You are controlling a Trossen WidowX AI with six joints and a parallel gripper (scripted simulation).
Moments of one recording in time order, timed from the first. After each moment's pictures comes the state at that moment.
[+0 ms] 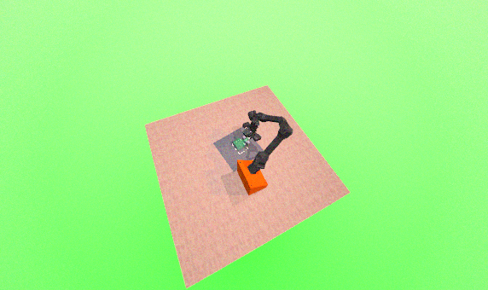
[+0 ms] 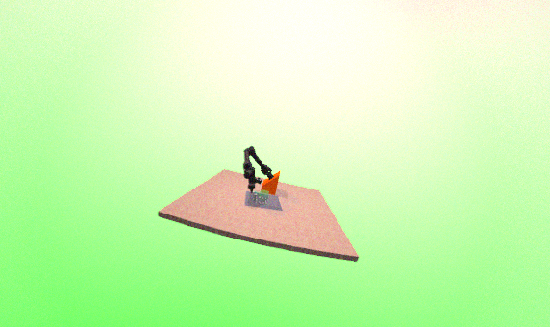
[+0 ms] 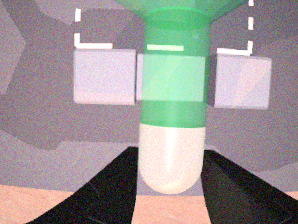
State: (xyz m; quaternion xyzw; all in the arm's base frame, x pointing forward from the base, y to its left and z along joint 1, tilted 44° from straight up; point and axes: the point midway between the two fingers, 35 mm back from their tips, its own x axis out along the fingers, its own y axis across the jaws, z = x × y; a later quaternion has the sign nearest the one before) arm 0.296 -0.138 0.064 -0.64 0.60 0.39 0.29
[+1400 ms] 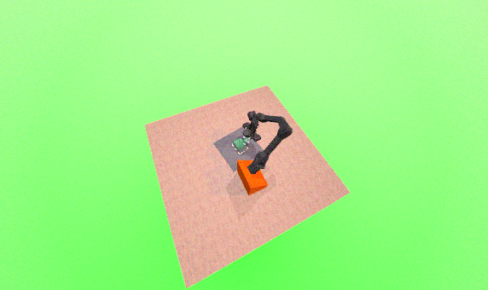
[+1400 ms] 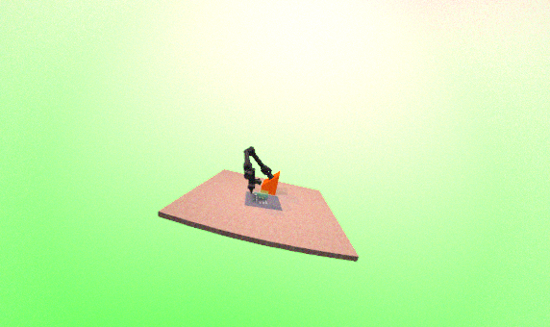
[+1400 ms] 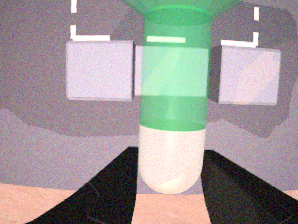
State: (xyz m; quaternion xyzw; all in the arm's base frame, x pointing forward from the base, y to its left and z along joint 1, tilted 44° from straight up) arm 0.297 -0.144 0.060 -0.64 0.61 0.38 0.28
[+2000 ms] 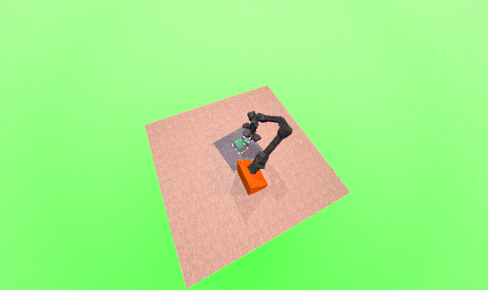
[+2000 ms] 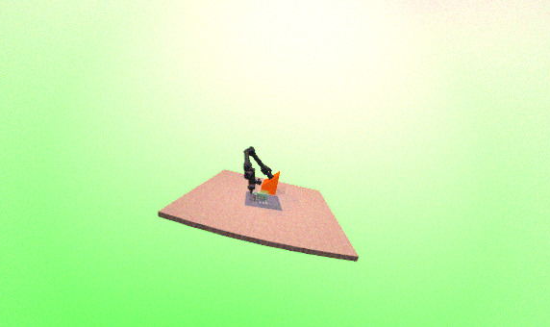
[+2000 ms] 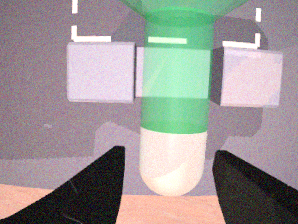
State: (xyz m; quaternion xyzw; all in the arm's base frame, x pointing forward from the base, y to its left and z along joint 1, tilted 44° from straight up) arm 0.297 -0.144 0.060 -0.64 0.61 0.38 0.28
